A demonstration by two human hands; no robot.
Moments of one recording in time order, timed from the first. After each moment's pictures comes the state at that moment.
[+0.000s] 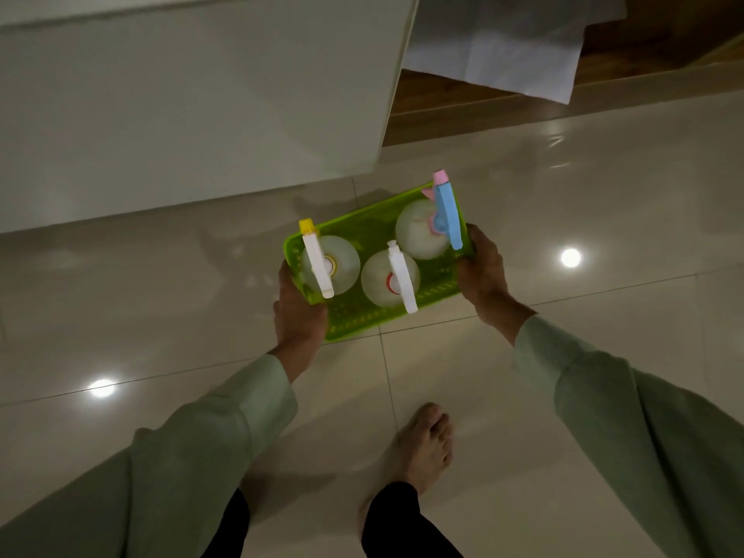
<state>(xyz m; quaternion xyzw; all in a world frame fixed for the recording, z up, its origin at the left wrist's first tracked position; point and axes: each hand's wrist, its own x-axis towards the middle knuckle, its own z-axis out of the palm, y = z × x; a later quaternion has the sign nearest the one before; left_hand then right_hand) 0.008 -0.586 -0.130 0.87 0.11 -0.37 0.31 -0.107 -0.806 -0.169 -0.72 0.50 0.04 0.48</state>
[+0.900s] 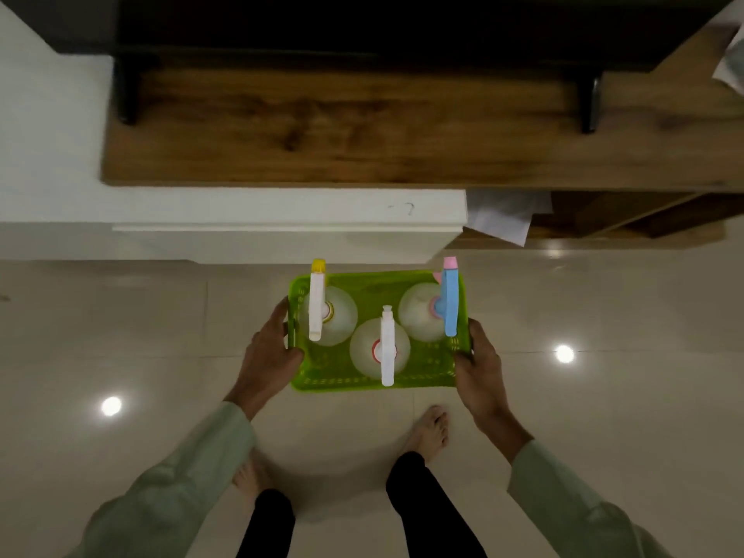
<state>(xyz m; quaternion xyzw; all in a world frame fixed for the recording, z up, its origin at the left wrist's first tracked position) 0.063 -0.407 0.247 0.86 0.00 -0.39 0.32 -0.106 -0.640 0.220 -0.74 0.42 0.00 0.52</state>
